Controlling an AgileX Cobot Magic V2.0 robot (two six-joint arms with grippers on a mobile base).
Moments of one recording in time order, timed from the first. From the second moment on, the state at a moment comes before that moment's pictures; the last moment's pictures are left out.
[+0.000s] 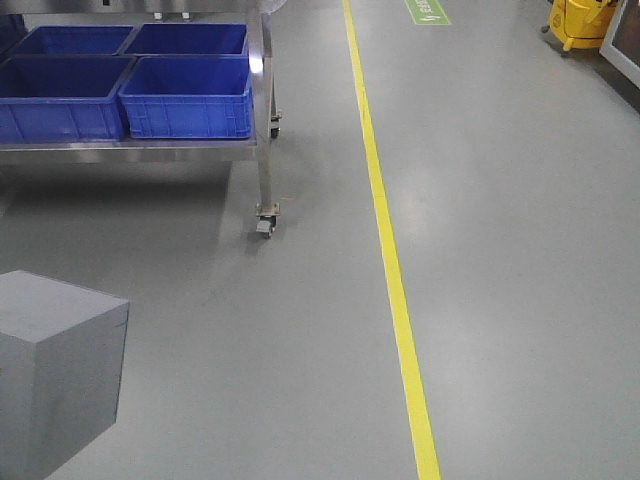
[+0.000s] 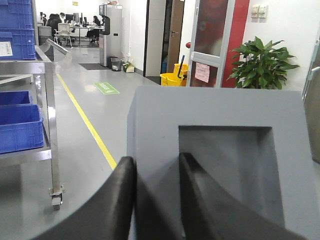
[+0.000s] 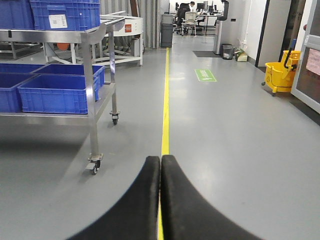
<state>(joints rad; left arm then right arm) -0.42 0.12 -0.29 -0.10 0.25 -0.05 0.02 -0.01 0.03 -0.03 0.12 -0.01</state>
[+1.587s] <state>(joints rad) -0.42 0.12 -0.29 -0.10 0.25 -0.05 0.02 -0.01 0.03 -0.03 0.12 -0.01</state>
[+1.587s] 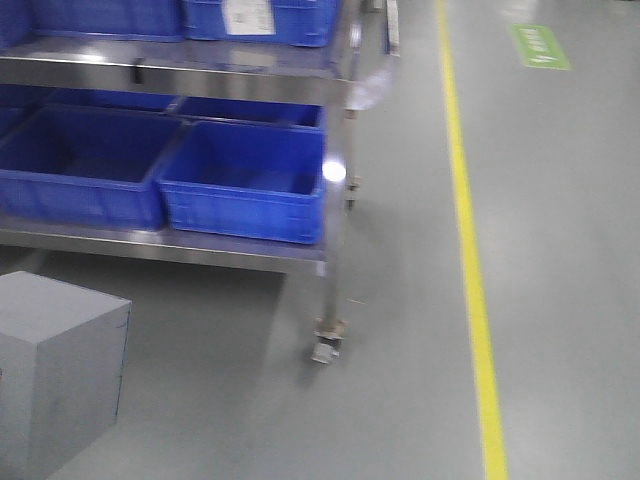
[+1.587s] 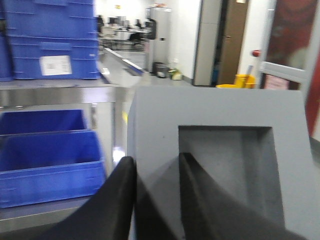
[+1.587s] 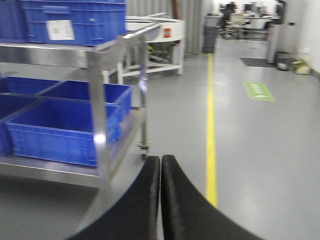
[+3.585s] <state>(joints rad) -0.42 0.12 -0.29 -0.10 0.25 -0.05 0.02 -0.01 0.03 -0.03 0.12 -0.01</state>
